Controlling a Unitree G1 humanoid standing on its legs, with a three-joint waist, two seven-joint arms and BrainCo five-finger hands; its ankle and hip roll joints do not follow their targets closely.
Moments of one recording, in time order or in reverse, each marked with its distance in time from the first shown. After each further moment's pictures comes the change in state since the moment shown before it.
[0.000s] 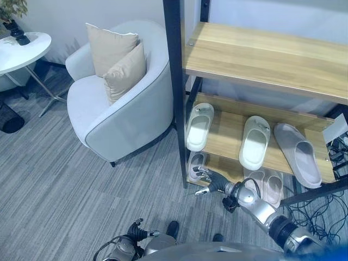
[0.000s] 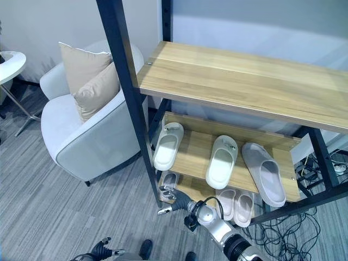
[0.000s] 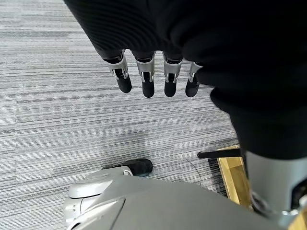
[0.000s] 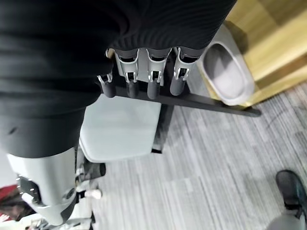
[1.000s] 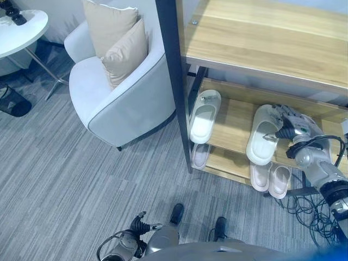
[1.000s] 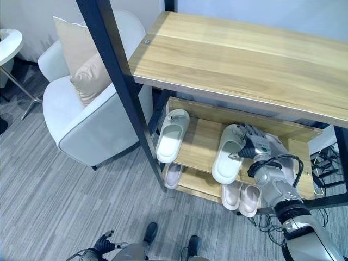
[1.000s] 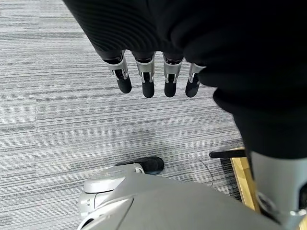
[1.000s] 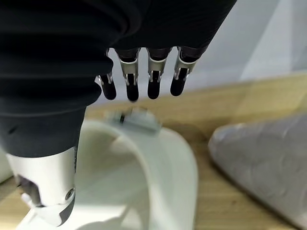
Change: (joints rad) left arm -0.011 -0.009 -0.011 -0.023 -0.002 -0.036 0.009; right arm -0.210 -0.354 -0.331 0.146 -0.721 0.034 -0.567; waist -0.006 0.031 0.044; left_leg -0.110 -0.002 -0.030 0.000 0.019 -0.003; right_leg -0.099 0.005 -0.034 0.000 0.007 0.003
